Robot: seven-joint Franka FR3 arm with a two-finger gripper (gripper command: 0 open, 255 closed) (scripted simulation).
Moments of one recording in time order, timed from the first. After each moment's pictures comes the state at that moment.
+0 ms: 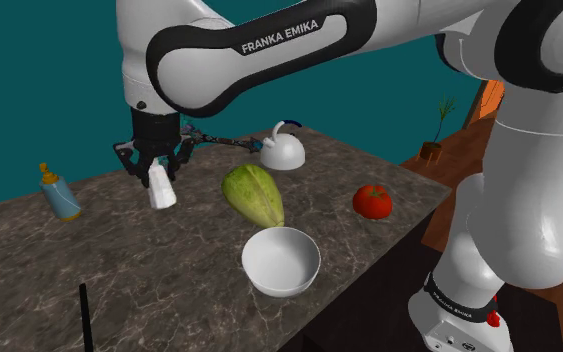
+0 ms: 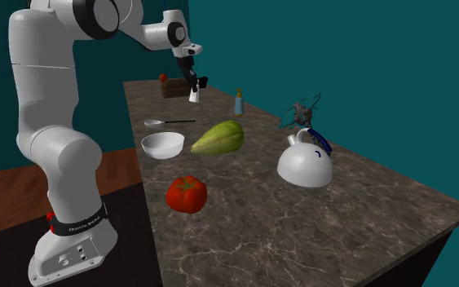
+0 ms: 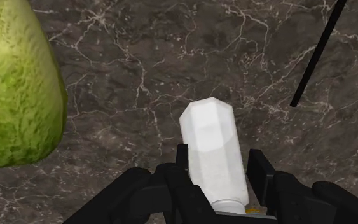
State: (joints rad) arm 0.37 0.15 0.21 -1.73 -0.13 2.14 0.79
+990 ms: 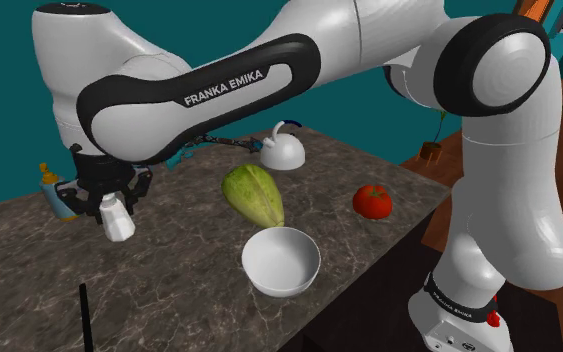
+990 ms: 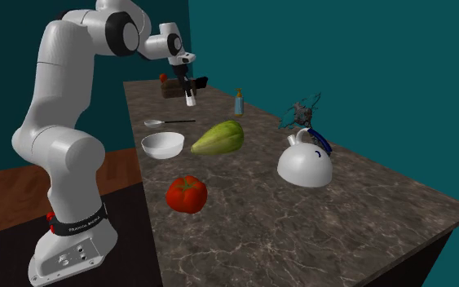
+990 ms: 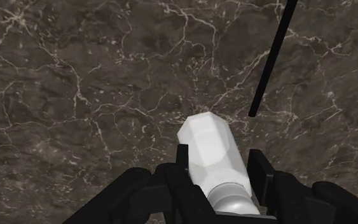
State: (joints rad) arm 0.48 0.39 0.23 -1.50 -0.22 2.12 0.95
